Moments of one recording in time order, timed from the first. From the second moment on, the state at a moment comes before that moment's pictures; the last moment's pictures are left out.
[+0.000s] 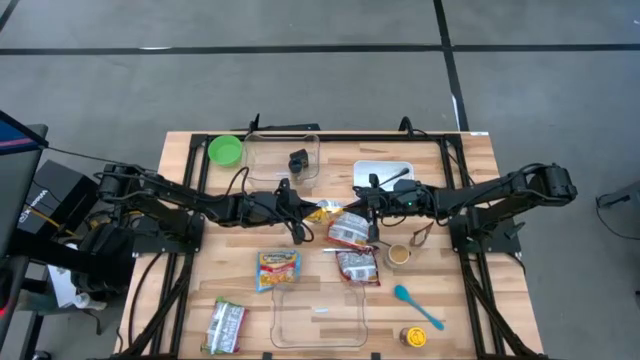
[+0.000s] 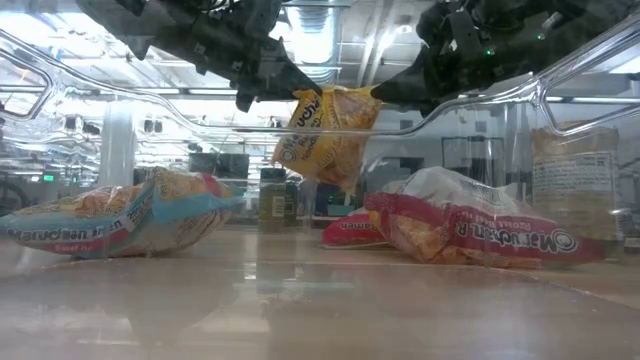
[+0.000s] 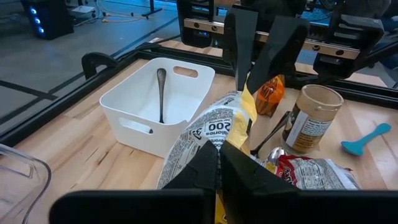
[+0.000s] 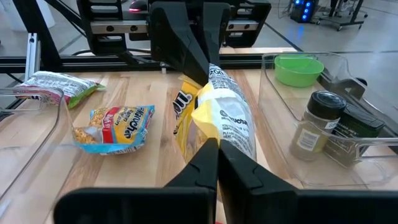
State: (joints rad) left arm -0.07 1.45 0.69 0.48 -0.36 -0.16; right arm -0.03 1.32 0.54 0.51 0.02 0.00
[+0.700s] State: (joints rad) left arm -0.07 1.41 0.69 0.46 -0.36 -0.15; right arm -0.03 1.31 0.54 0.50 0.02 -0.01
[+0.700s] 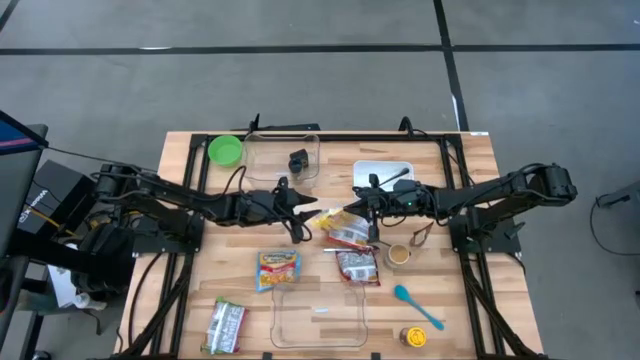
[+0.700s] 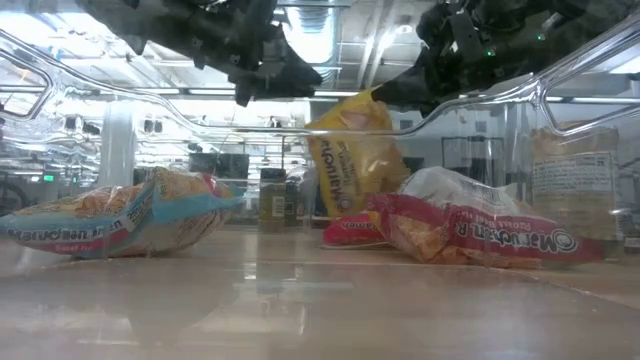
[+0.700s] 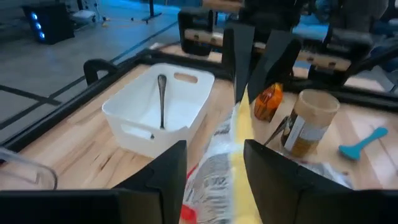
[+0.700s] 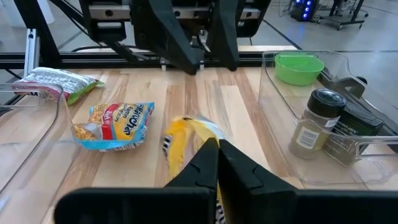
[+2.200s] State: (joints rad) left arm -0.07 1.38 0.69 0.43 -0.36 -0.15; right arm 0.46 1.31 0.85 0.22 -0.03 -0.21
